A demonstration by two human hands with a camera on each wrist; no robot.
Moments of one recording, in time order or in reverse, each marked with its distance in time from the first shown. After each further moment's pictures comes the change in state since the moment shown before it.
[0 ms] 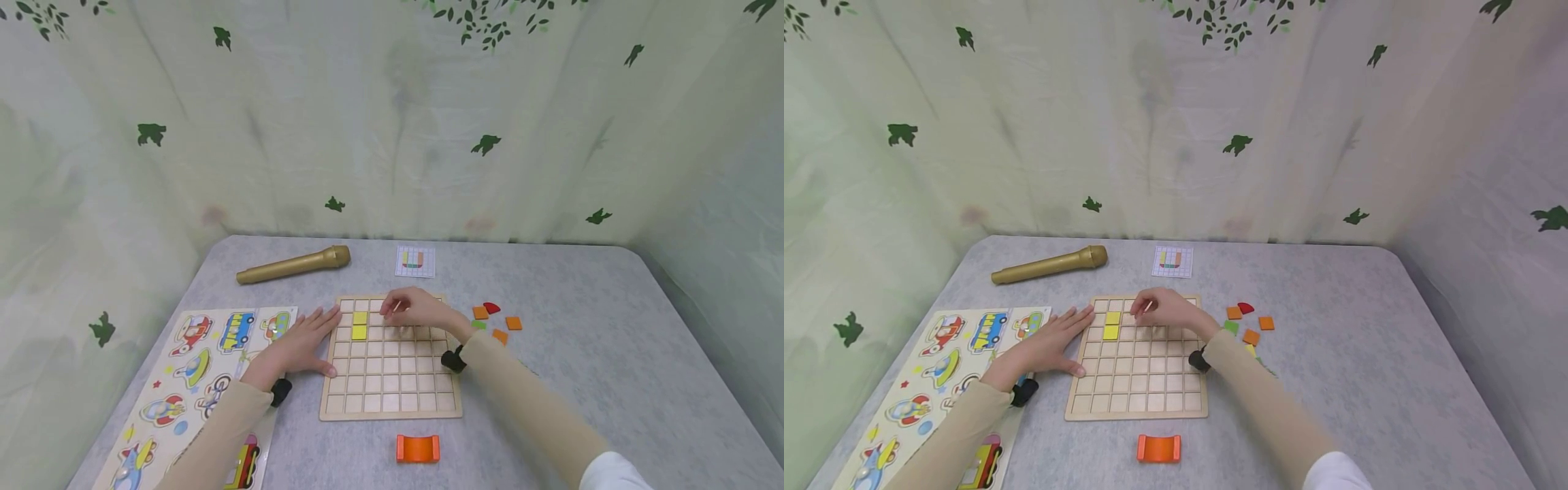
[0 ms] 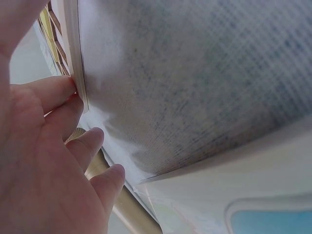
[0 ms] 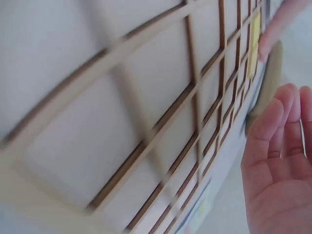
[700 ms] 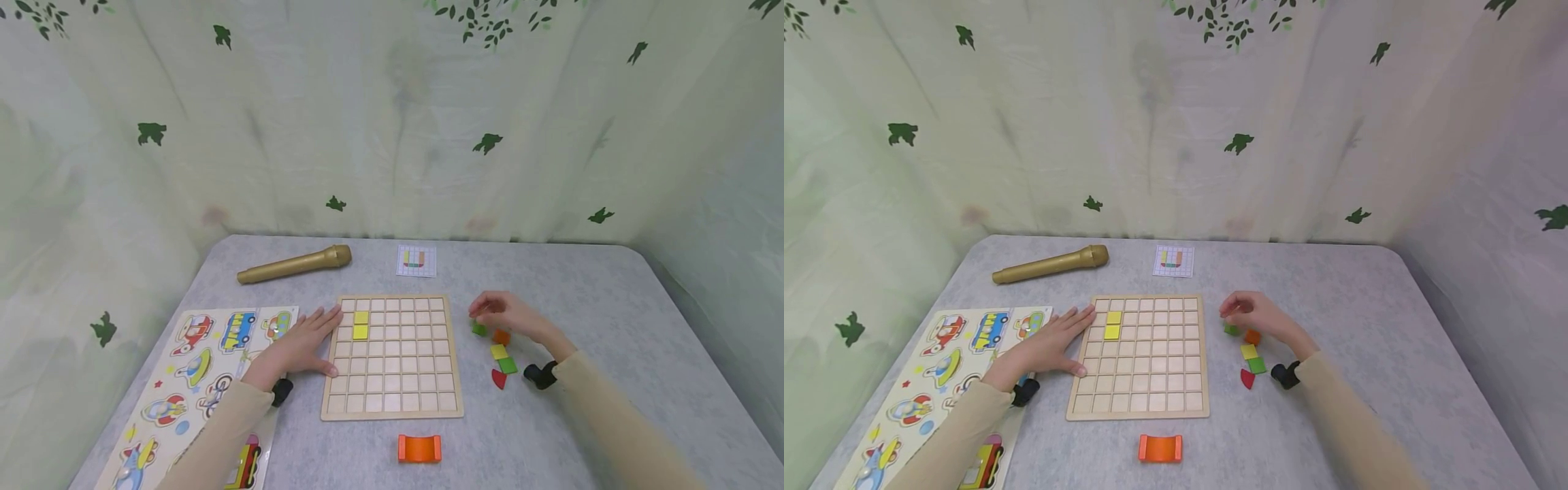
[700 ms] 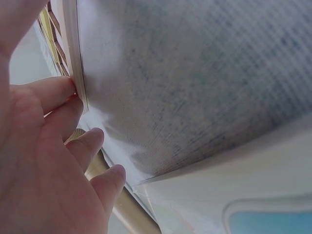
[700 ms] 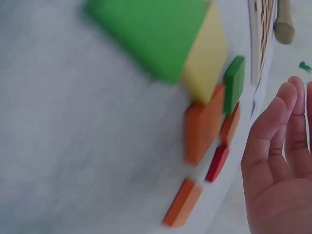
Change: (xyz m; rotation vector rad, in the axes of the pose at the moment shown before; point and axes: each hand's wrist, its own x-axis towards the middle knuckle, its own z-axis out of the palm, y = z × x) left_hand 0.000 -0.003 0.001 0.004 -0.007 -0.002; right_hand -0.119 0.053 -0.070 0.055 0.193 0.168
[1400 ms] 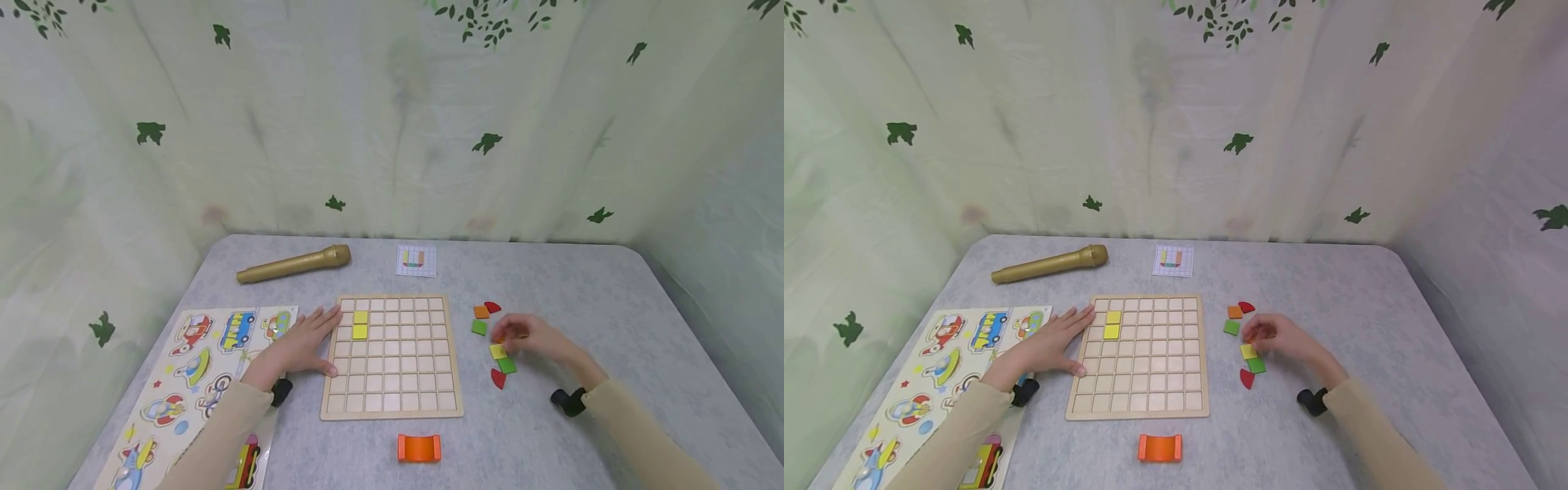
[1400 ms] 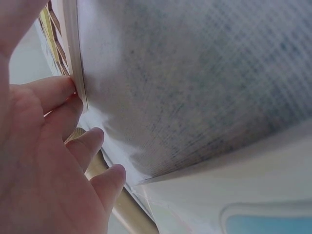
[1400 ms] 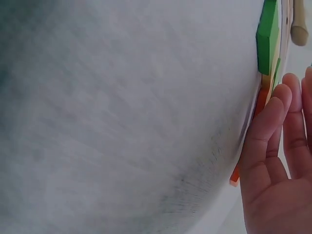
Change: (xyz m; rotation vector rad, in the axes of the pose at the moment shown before) left_hand -0.001 0.002 -0.001 -0.019 -0.003 -0.006; right_hand -0.046 0.026 -0.004 -0.050 -0.007 0.029
